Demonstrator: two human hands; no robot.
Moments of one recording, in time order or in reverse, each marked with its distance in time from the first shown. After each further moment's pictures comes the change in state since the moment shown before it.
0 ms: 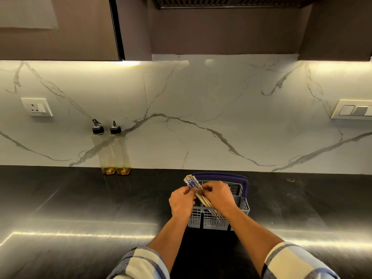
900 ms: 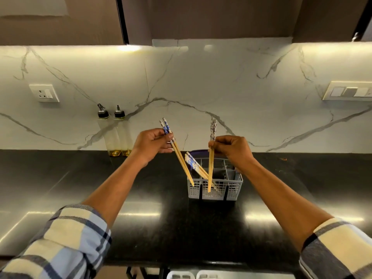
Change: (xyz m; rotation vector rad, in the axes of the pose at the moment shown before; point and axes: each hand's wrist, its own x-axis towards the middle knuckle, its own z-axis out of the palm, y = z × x) left_hand -0.038 0.116 -0.127 -0.004 -0.265 0.365; right_hand -0.061 -0.047 -0.096 0.684 0.078 -0.098
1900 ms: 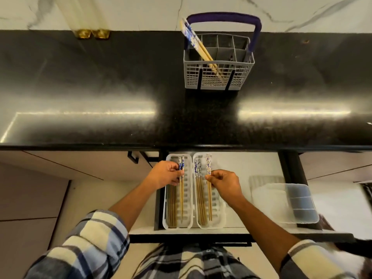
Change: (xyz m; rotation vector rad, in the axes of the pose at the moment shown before) left_hand -0.257 -0.280 0.059 0.282 -0.489 -0.758; right_hand -0.297 0.267 0.057 -0.295 -0.012 0.726
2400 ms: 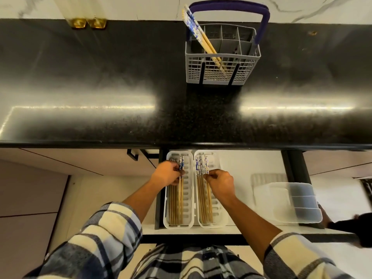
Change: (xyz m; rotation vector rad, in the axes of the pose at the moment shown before) left_hand 0.023 -0.011 0.015 0.108 0.046 -0.129; right_hand 0.012 0.004 0.027 -0.182 0.077 0.071
